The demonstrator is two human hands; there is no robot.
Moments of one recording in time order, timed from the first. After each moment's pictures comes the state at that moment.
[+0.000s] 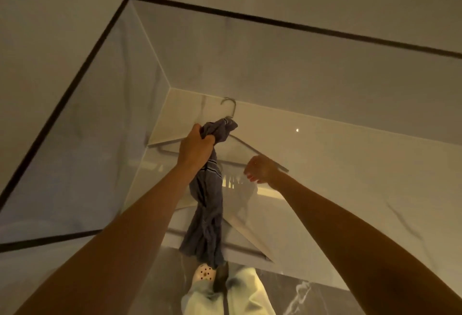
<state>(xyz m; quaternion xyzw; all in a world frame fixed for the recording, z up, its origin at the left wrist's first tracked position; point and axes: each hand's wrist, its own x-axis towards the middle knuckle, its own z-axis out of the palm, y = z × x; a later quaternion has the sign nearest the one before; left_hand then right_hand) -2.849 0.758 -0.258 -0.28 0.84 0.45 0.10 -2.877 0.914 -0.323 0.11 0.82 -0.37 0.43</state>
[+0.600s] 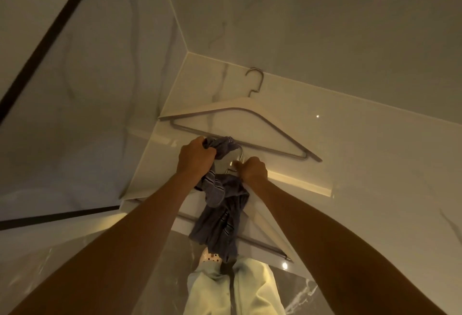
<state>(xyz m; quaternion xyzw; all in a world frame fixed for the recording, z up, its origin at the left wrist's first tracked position) -2.814 0.732 -0.351 -0.36 0.83 0.37 0.19 -2.839 0.850 -0.443 0.12 0.87 -0.28 0.39</state>
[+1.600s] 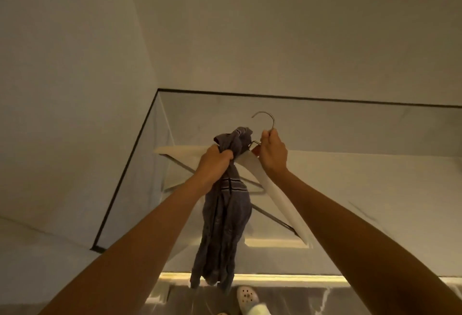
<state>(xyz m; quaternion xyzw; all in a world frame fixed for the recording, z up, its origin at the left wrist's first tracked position) -2.771 0.745 -0.125 -0.17 0.80 0.55 0.15 -2.806 0.871 -0.152 0.11 0.89 -0.45 -0.02</state>
